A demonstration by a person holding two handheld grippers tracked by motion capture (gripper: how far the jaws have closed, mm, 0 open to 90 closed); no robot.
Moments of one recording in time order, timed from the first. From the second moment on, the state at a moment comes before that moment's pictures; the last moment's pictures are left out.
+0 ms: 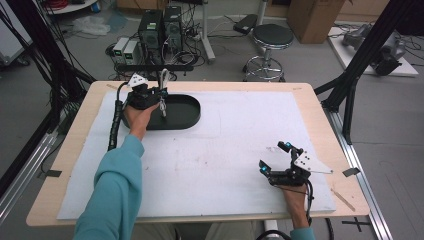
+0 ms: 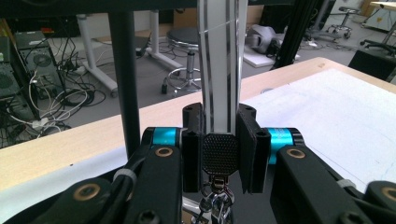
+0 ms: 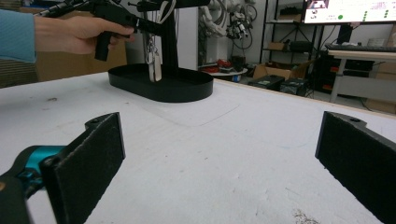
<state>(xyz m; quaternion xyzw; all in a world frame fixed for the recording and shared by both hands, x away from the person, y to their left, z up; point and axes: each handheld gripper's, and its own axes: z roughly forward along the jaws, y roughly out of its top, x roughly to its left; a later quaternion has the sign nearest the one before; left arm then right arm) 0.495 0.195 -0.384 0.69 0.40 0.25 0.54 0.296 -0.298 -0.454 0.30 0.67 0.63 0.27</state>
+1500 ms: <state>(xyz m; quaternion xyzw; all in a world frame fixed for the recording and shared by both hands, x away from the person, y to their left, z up) 0.327 0.260 -0.415 0.67 0.25 0.27 0.65 0.295 -0.299 -0.456 0.30 0.66 0.63 0.28</state>
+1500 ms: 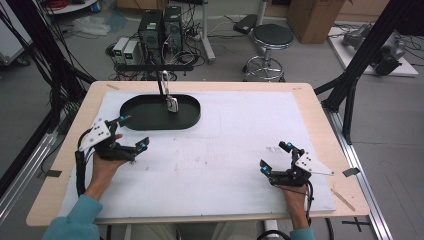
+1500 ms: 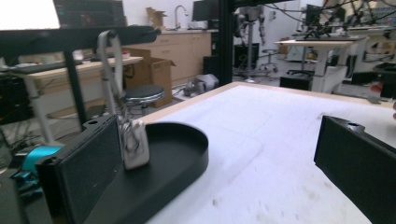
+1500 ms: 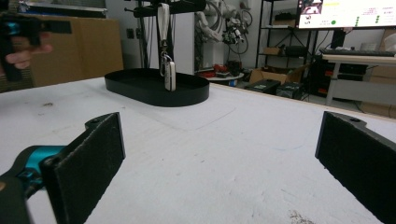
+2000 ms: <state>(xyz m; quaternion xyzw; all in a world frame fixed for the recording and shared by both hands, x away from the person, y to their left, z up) 0.281 0.286 -0.459 0.62 0.27 0.31 0.67 0.294 -0.298 -0.456 0.29 0.66 0.63 0.28</state>
